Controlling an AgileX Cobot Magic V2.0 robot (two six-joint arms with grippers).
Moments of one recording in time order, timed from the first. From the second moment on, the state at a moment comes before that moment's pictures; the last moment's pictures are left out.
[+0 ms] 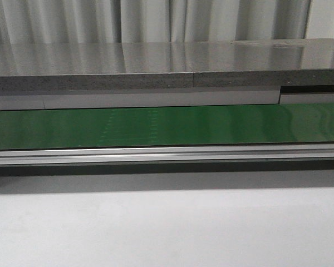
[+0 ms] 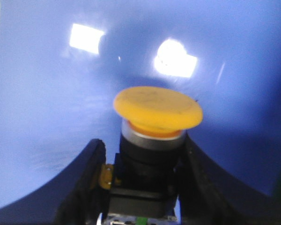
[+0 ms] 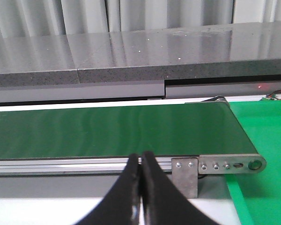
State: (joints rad) left arm 0.35 2.01 -1.48 -0.03 0.94 0.09; right arm 0.03 -0.01 0.03 0.03 0.08 0.05
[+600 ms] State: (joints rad) left arm 0.20 1.93 -1.53 -0.13 1.04 0.16; right arm 0.03 -0.01 0.03 0.03 0.08 0.05
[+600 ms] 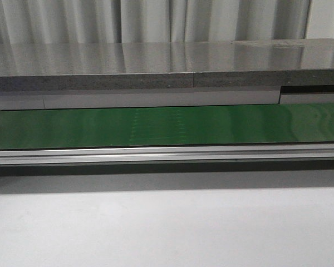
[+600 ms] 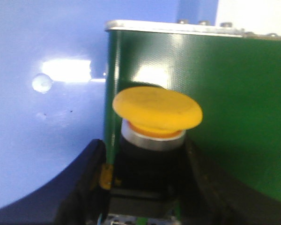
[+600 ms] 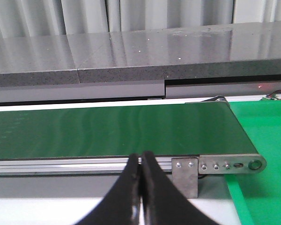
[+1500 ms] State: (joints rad) left arm 0.16 1.82 -1.52 -0.16 1.09 0.17; right arm 0.03 -0.01 0.03 0.03 0.08 0.05
